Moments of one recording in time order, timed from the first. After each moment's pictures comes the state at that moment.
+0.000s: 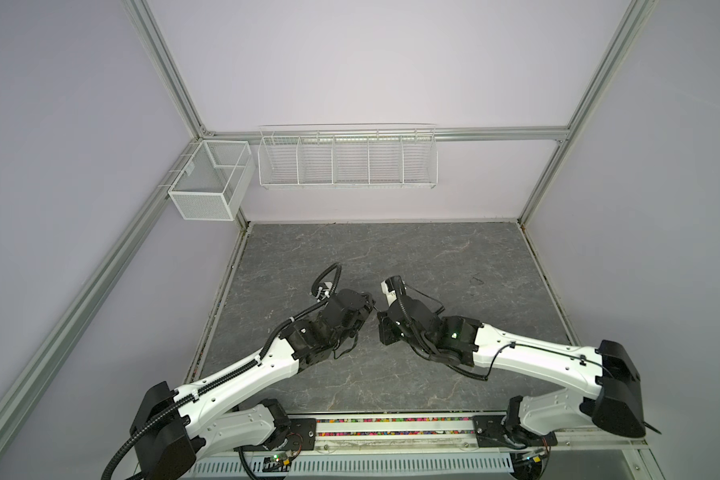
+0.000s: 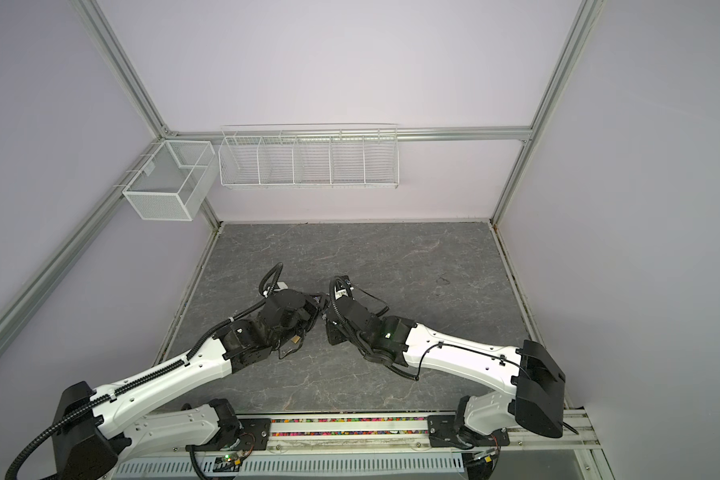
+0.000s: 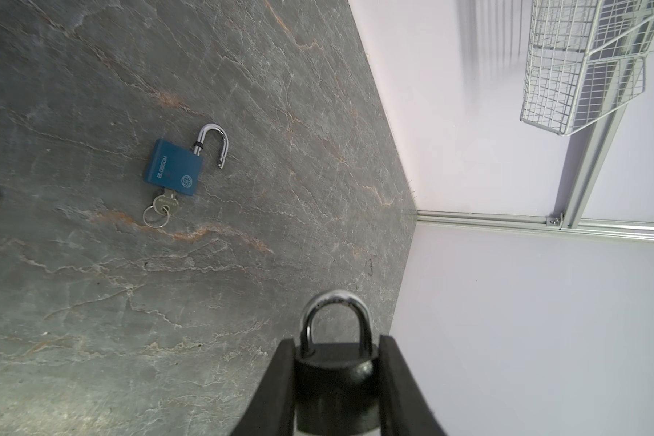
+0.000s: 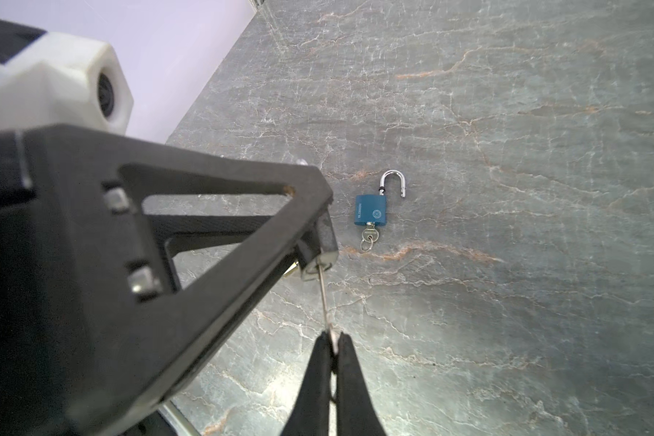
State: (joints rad) left arm -0.94 1.12 0.82 -0.28 -0.32 -1.56; right arm 1.16 1.39 1.08 -0.36 0.36 0.61
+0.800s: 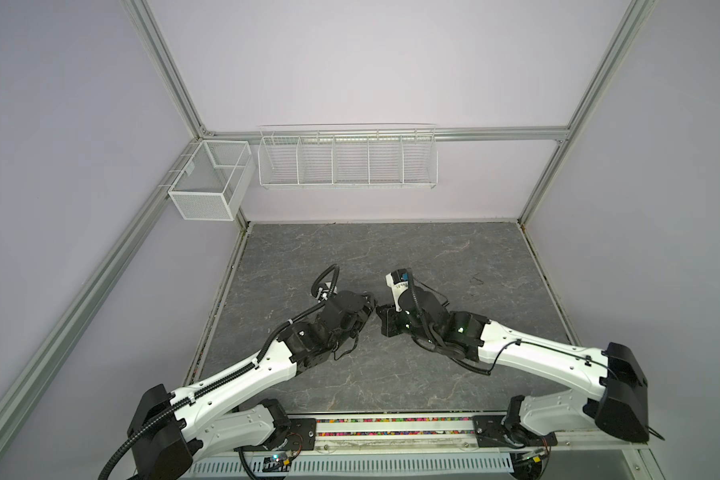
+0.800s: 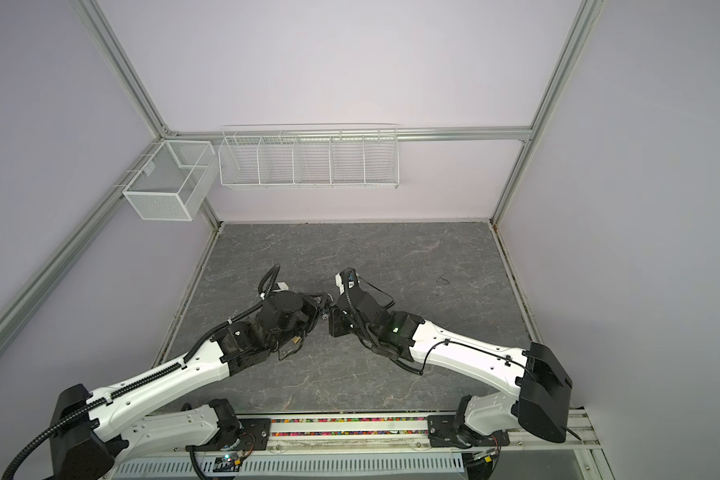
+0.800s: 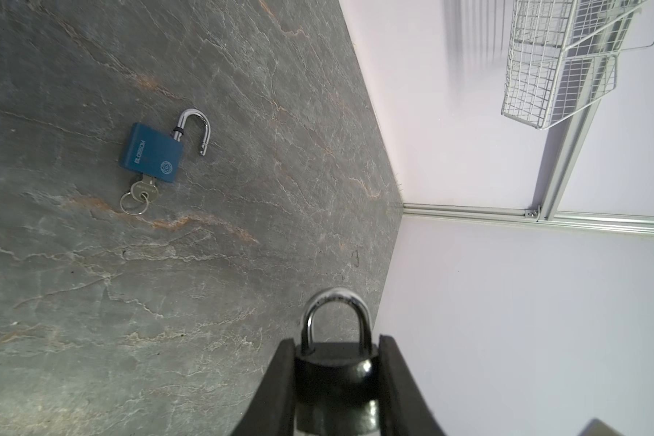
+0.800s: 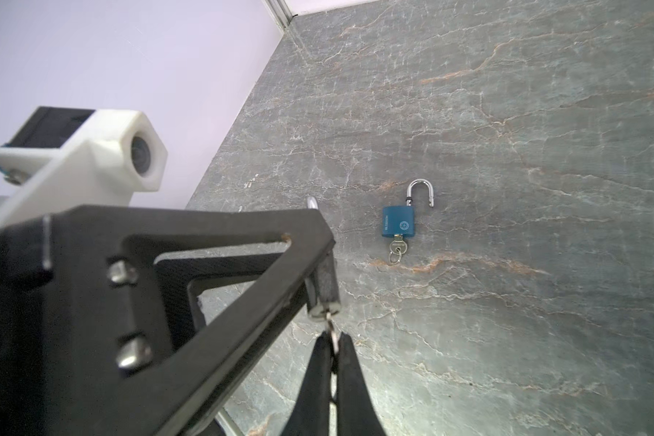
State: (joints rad) left arm -0.95 1.09 0.81 -0.24 -0.31 -1.58; right arm 1.08 1.36 1.04 -0.26 0.18 0.68
